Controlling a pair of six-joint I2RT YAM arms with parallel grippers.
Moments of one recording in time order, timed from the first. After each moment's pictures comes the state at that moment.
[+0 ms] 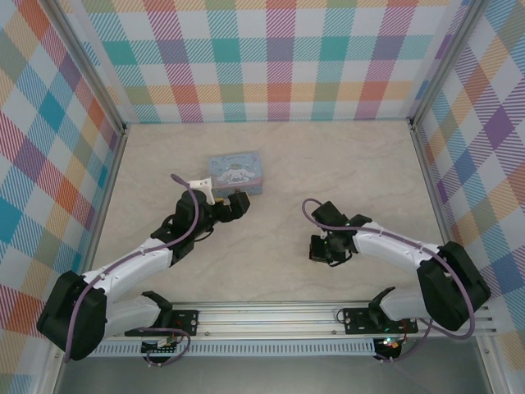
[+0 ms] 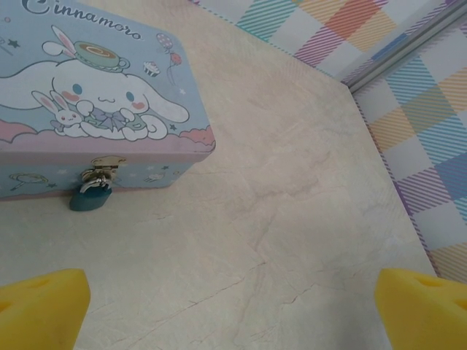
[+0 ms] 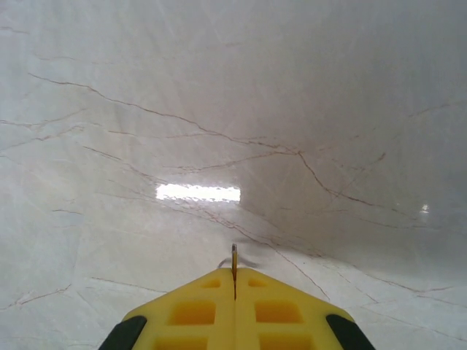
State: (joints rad) left arm -0.54 1.14 0.55 0.19 0.06 -0.68; right arm 0.65 1.31 0.66 -0.65 -0.16 0.70
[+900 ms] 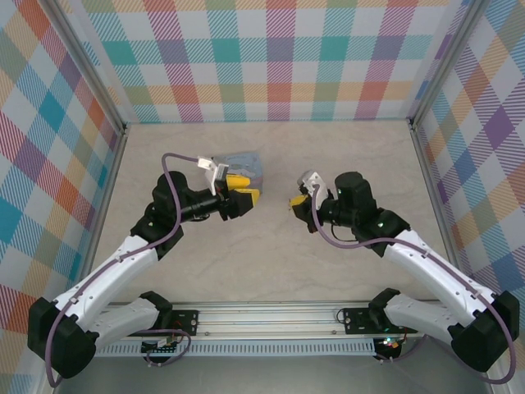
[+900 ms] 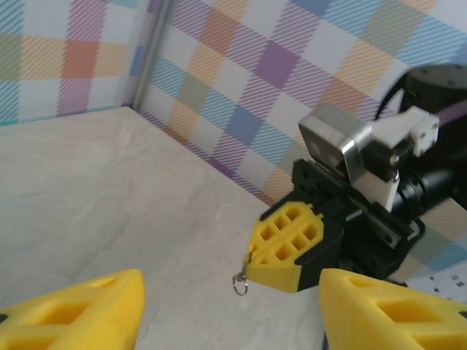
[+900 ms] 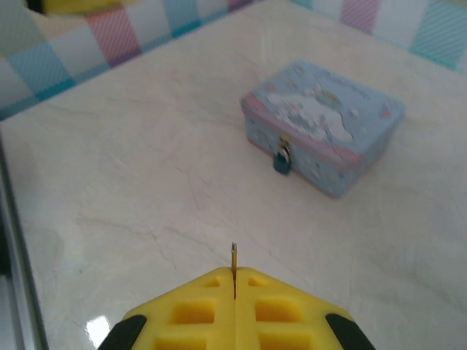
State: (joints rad) left arm -0.54 1.01 0.80 0.12 0.62 -0.36; right arm 0.65 1.02 0.89 -0.34 -0.38 -0.10
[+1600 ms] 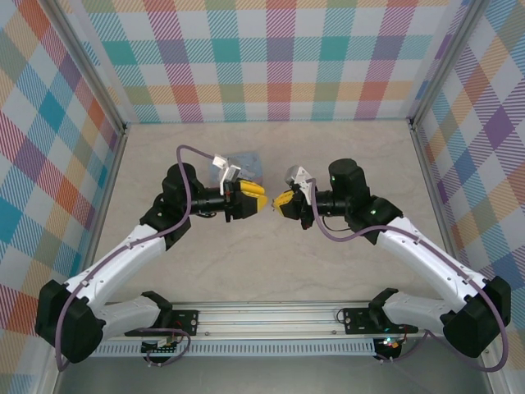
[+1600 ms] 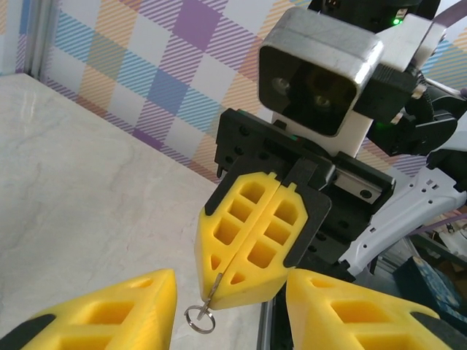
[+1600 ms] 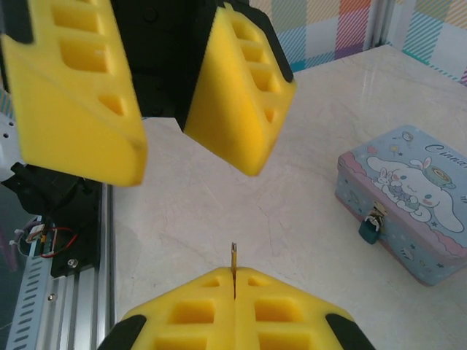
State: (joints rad) left arm -0.54 1.13 0.85 0.15 0.86 -0.37; right arm 0.65 1.13 0.98 -0.31 -0.65 -0.15
